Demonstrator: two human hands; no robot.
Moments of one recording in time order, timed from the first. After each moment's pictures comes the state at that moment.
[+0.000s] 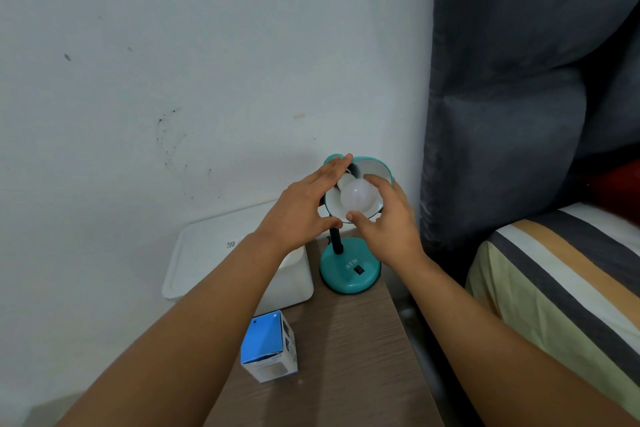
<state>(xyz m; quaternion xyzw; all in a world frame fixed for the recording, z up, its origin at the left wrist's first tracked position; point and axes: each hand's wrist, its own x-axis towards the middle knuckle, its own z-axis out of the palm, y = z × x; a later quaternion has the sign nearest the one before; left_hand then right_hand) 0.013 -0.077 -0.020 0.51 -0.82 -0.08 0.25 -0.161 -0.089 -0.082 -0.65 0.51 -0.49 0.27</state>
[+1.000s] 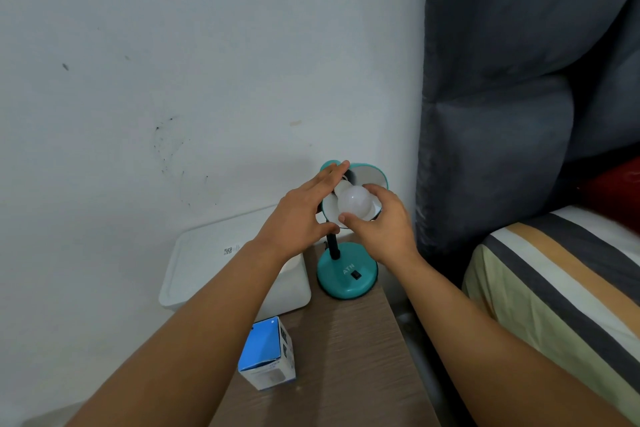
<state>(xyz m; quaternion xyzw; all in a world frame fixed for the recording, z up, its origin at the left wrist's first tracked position) 0.011 -0.077 -0.022 0.52 -0.81 -0.09 0.26 -0.158 -0.089 -0.073 -0.59 0.54 -0.50 0.34</state>
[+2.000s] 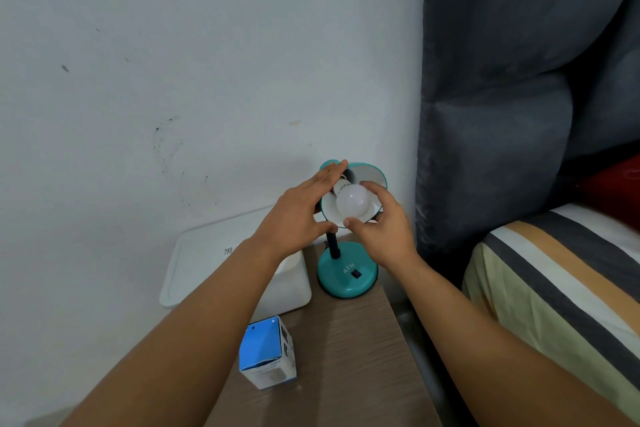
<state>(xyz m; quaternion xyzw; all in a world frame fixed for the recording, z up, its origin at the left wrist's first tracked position) 0.012 -0.075 -0.018 0.52 -0.81 -0.11 0.25 -0.159 -0.086 -0.078 -0.57 0.50 -0.51 0.39</state>
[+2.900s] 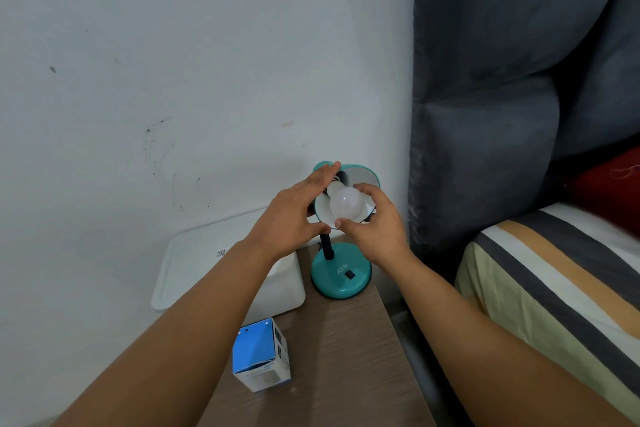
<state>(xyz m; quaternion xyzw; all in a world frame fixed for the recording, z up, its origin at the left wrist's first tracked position) 0.011 -0.076 -0.019 0.52 -0.80 -0.13 0.27 -0.162 -0.082 -0.069 -0.57 0.52 -0.50 0.39</state>
